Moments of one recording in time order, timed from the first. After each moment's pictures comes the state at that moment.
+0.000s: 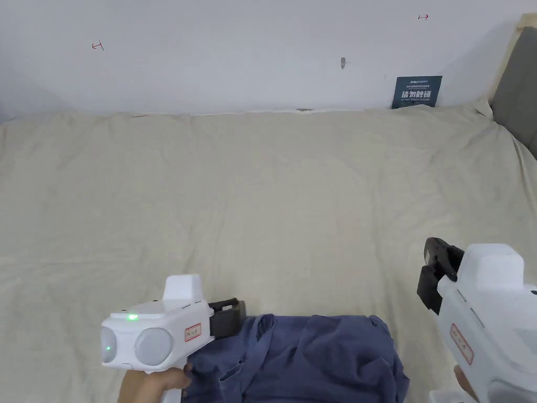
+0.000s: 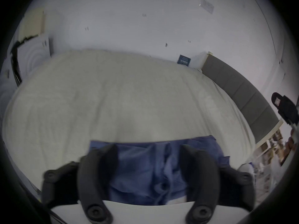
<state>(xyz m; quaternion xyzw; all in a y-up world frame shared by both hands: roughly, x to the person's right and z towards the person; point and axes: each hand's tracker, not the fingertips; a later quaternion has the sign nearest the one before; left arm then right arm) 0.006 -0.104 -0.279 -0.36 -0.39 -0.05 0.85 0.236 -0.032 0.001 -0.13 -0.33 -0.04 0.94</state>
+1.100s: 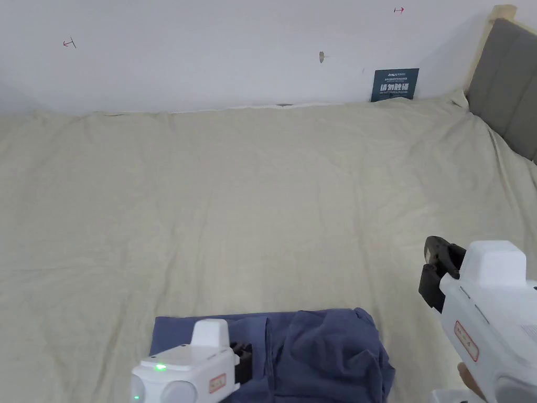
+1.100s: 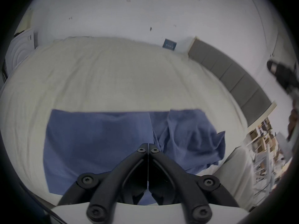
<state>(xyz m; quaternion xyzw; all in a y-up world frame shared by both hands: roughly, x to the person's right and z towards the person) 0.020 -0.161 -0.239 -0.41 -0.46 -0.04 0.79 0.245 -0.033 0.020 -0.14 -0.34 -0.05 0.93</state>
